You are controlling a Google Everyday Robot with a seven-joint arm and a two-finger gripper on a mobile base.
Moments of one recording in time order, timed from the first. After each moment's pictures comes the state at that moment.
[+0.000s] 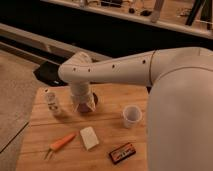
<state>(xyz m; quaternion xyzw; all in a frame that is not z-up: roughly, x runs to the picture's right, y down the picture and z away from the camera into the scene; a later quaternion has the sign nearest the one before) -0.104 0.099 0.703 -0.26 0.23 0.64 0.68</state>
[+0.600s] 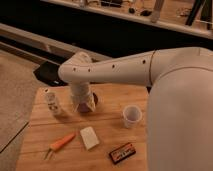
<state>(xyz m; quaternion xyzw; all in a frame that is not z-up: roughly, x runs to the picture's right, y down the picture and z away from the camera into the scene) -0.104 0.100 0.704 -0.26 0.23 0.64 0.68</state>
